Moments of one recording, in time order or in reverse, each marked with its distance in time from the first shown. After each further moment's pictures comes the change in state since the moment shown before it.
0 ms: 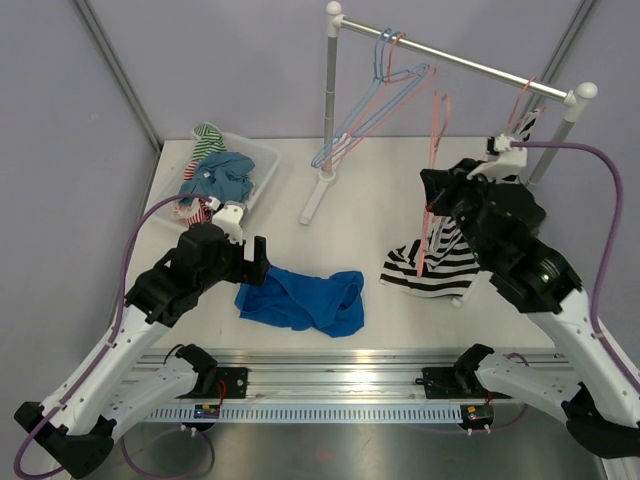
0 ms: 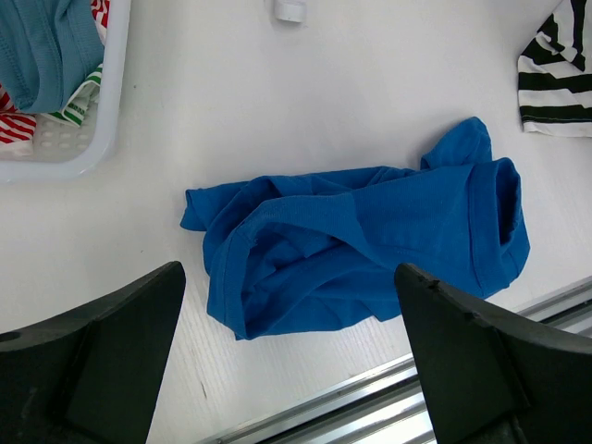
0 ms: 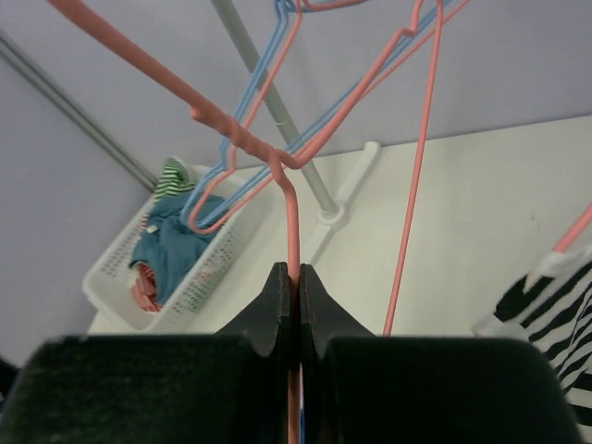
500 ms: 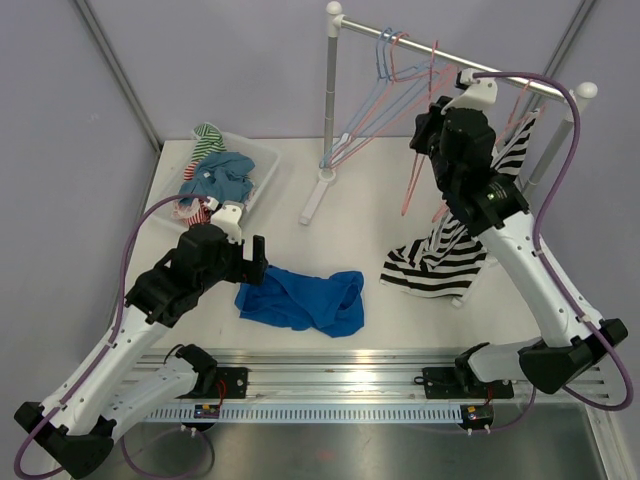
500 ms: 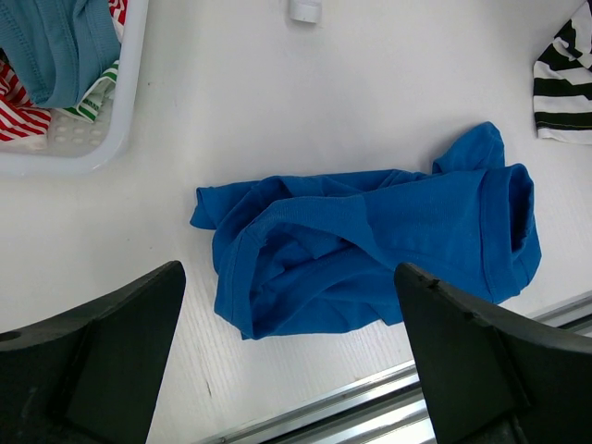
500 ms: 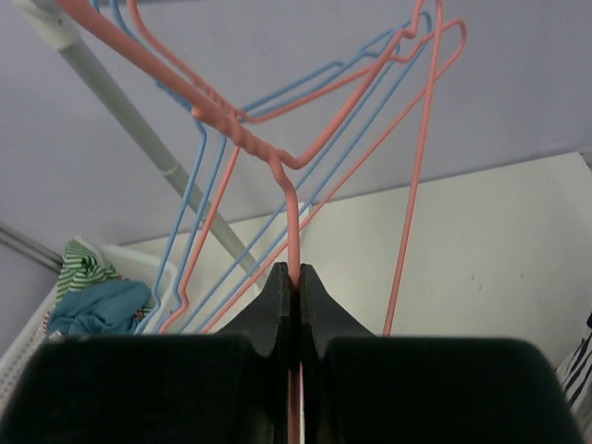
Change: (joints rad) left arm 0.000 -0.002 -0.006 -0.001 -0.033 -0.007; right arm -0.153 0.452 0.277 0.086 0.077 -0.093
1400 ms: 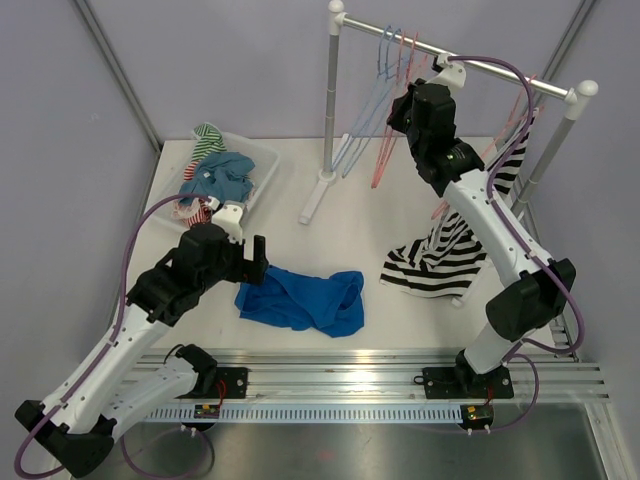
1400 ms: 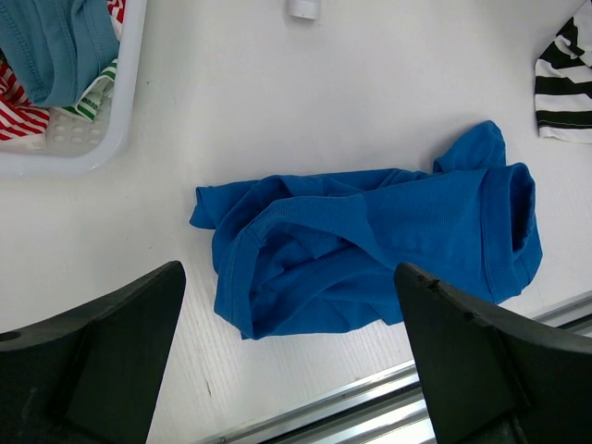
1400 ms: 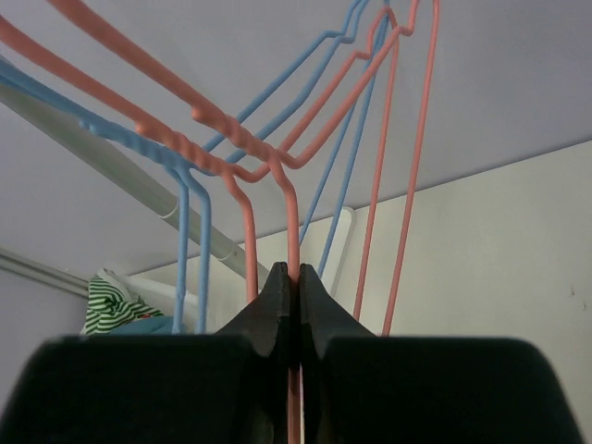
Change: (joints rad) left arm 0.000 0.005 0.000 0.000 0.001 0.000; right arm -0.103 0.328 0.166 0.134 -0.108 0.160
